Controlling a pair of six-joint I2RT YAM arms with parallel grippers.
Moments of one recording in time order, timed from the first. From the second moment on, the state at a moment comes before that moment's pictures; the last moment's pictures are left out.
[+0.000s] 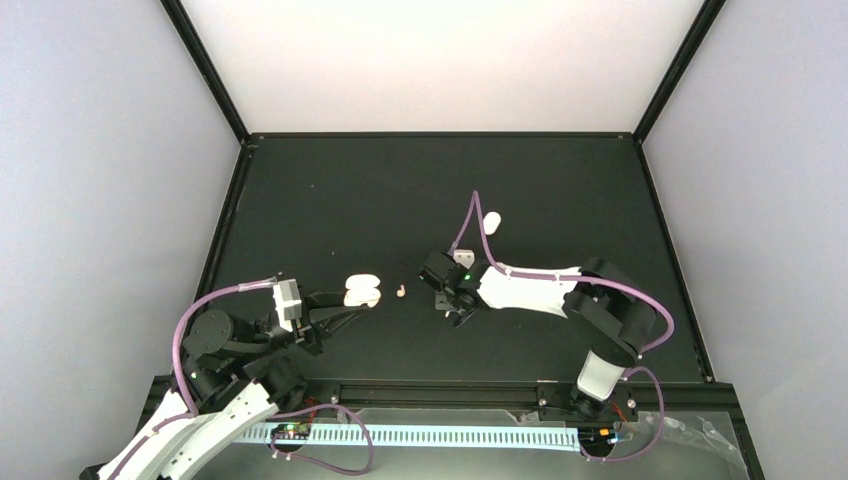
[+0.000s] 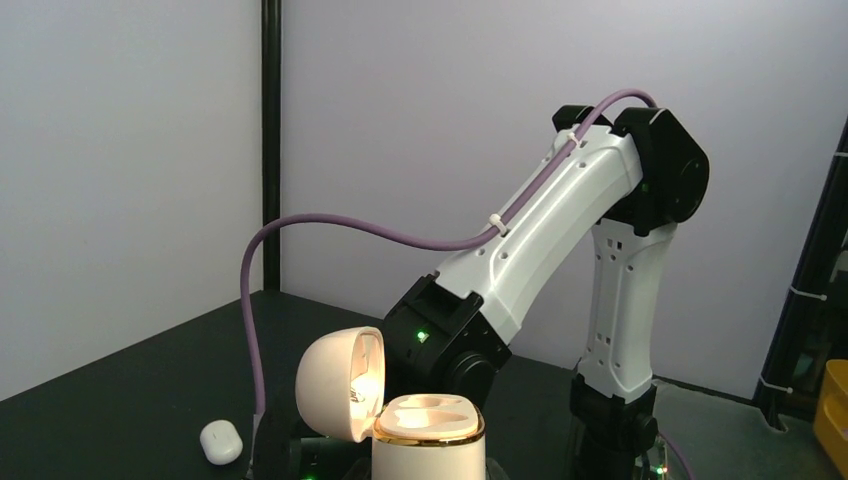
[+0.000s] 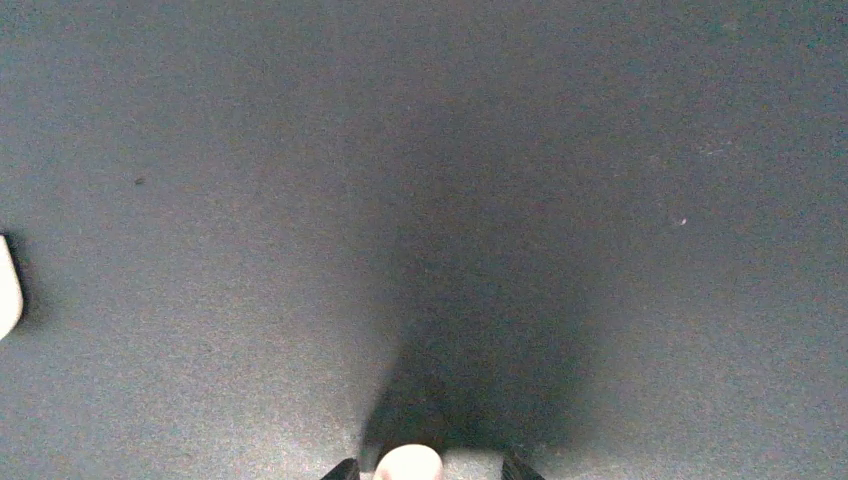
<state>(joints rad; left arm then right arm) -0.79 0.16 0.56 -0.19 0.37 -0.19 0.99 1.72 0.98 -0.52 0.27 0.99</state>
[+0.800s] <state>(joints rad) -0.79 0.16 0.56 -0.19 0.39 -0.19 0.99 1.75 1.01 -0.53 0.27 0.97</state>
